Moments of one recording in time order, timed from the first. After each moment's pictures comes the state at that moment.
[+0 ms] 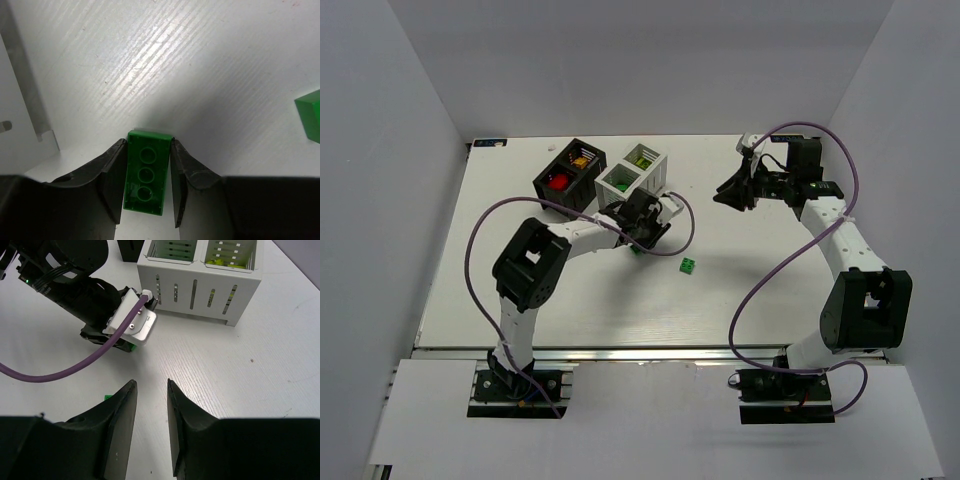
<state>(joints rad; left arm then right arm) -0.69 2.04 1.35 -0.18 0.04 0.23 0.07 1.51 1.24 -0.37 -1.04 -0.54</state>
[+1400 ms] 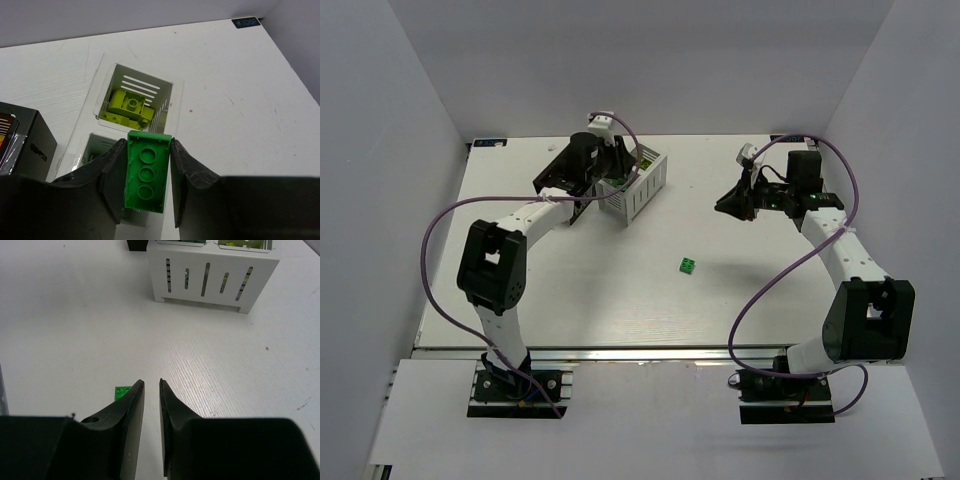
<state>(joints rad) -0.41 1.87 1.41 0.22 0.15 -0.26 0.06 1.45 1.14 -0.35 -1.03 -0.53</state>
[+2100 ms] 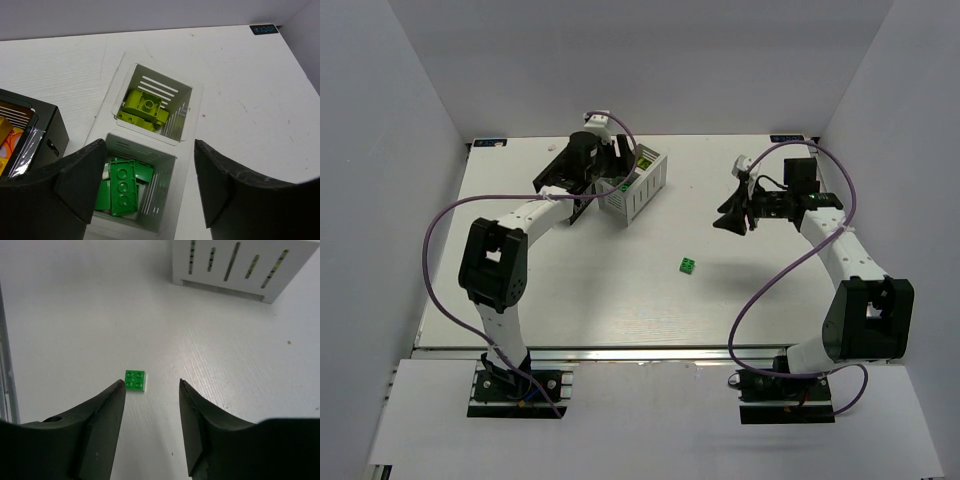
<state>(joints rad) -0.39 1.90 1.42 0.21 0.09 -0.28 0.07 1.45 1.14 -0.48 -1.05 -0.69</state>
